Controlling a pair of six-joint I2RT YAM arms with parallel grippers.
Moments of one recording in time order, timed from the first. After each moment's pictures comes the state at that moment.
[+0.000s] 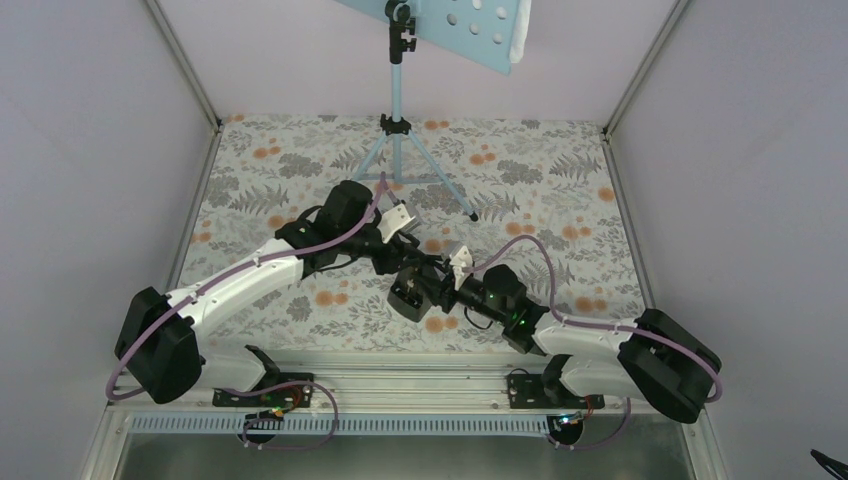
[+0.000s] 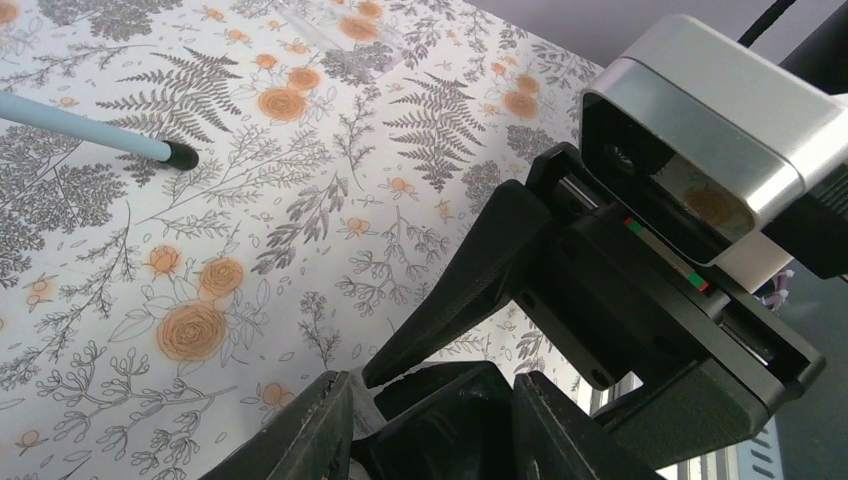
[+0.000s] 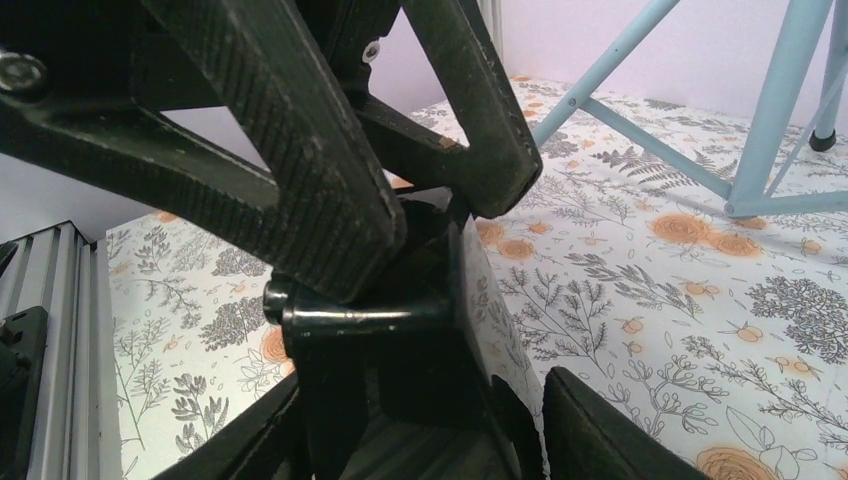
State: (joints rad) left arm -0.70 1.32 0.98 -0.32 0.59 0.09; right arm 0.88 1.18 0.25 0.78 -0.10 0.13
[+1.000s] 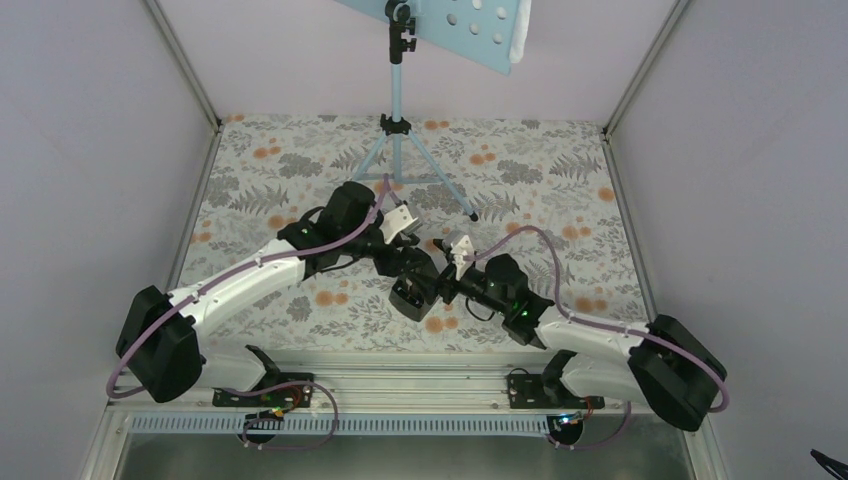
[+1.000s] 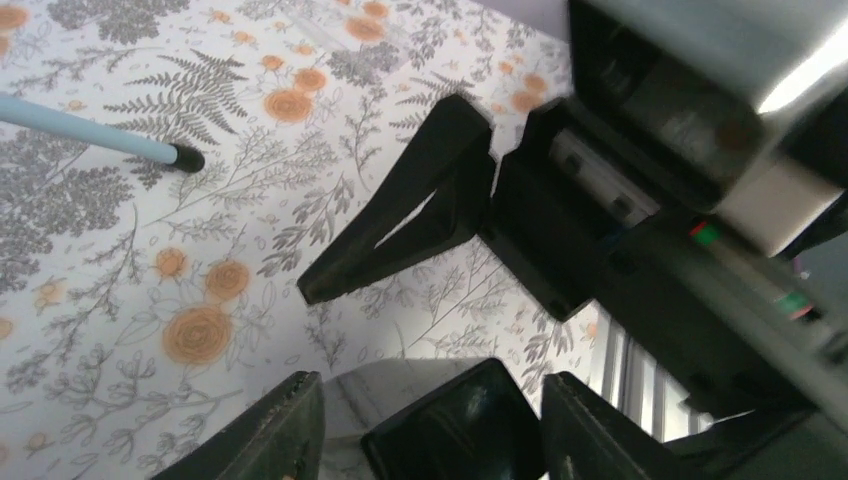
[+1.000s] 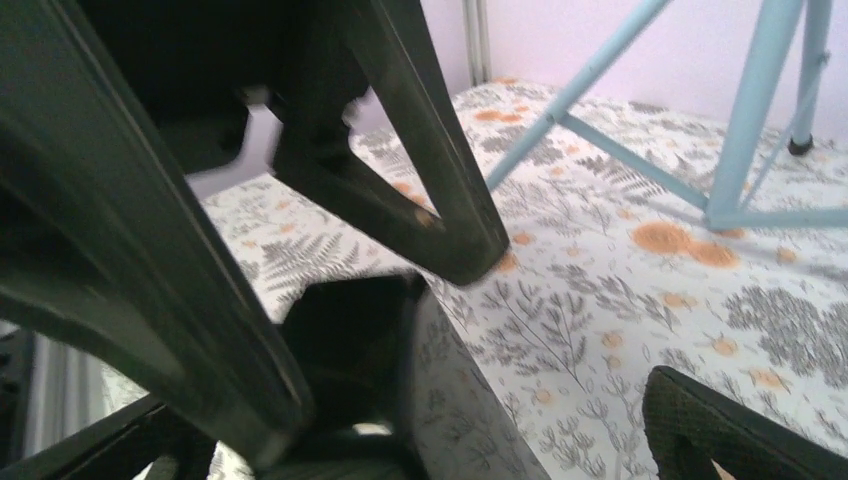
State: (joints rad) left arm -0.71 1.33 0.98 -0.30 0.57 0.09; right arm 0.84 1.17 0.31 0.69 -0.13 0.13
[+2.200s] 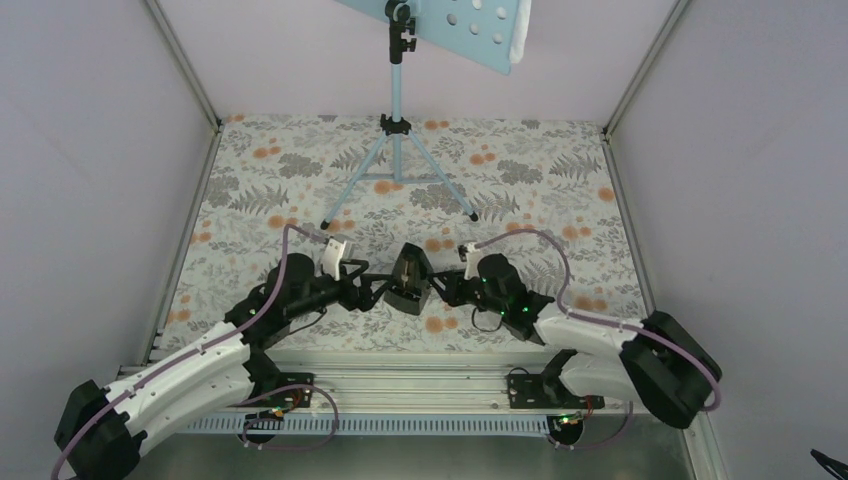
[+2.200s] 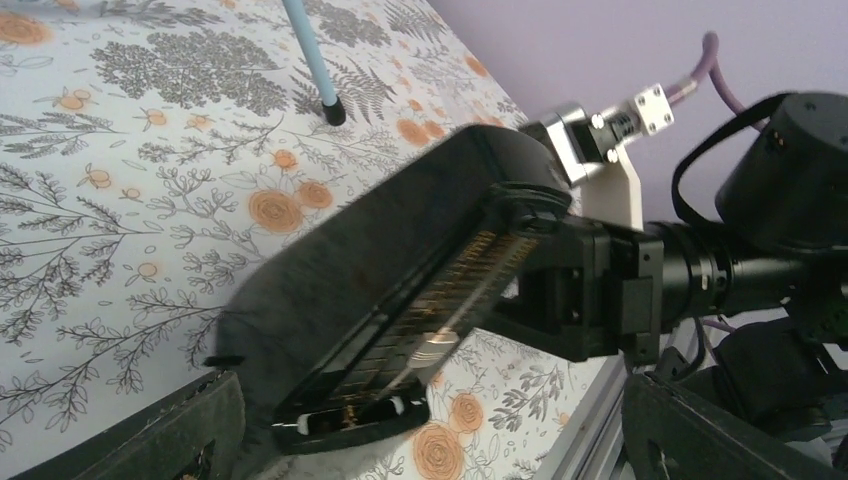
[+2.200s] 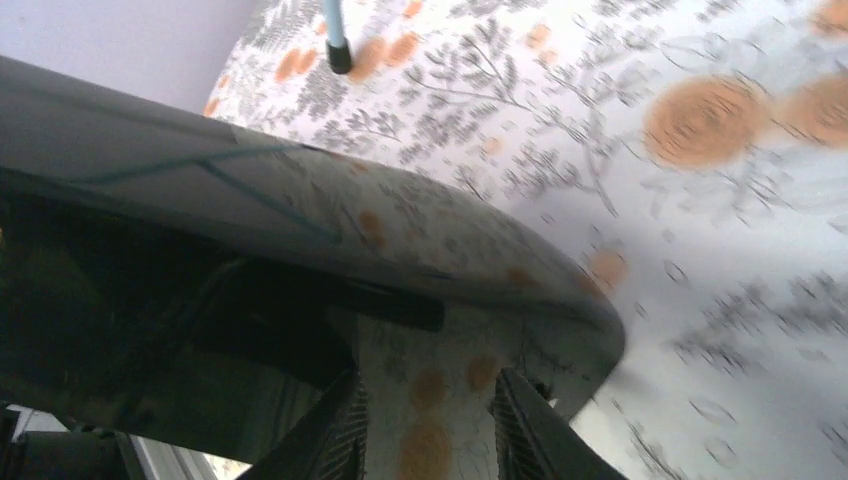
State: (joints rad) left arm -0.73 0.73 0.37 0.03 0.25 -0.54; right arm 0.78 1.13 0.29 0.33 -0.16 0.69
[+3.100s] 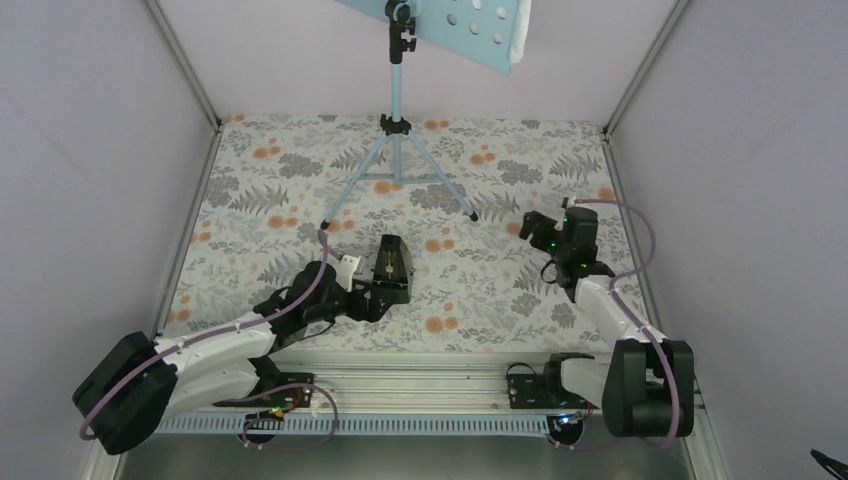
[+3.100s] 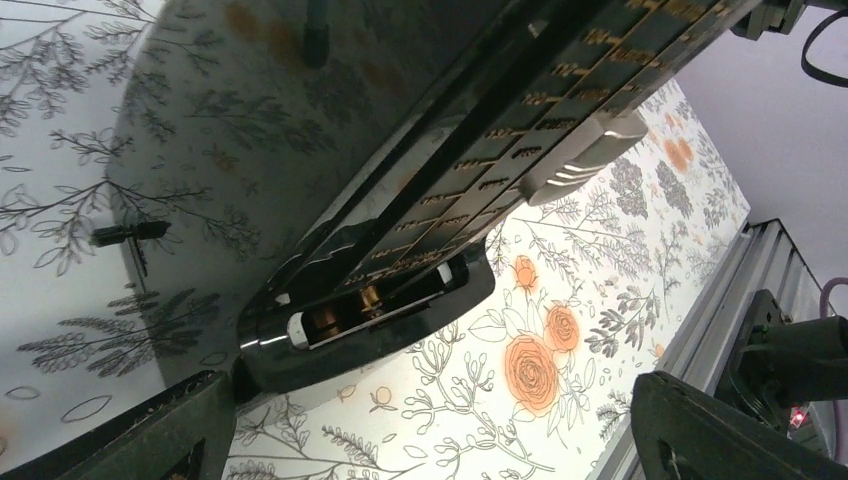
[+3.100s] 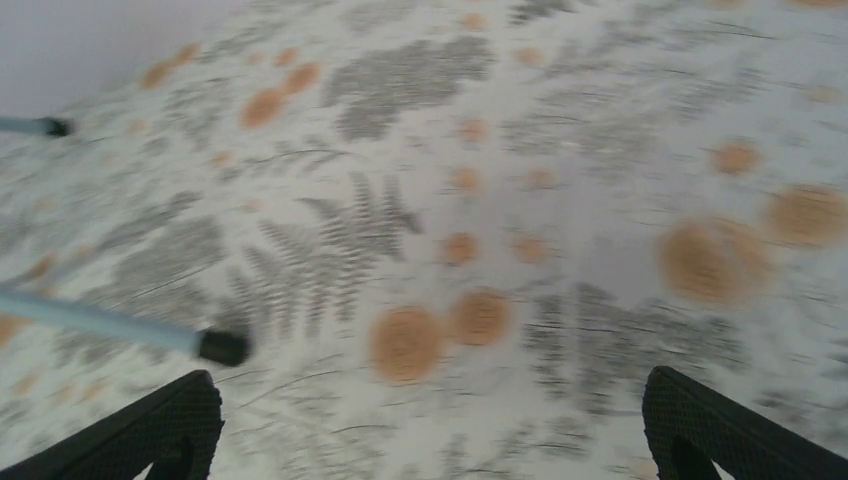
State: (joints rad) left arm -0.74 0.98 0.24 0.20 0.26 -0.59; right arm 0.05 1.13 0.52 0.04 -0.03 0.42
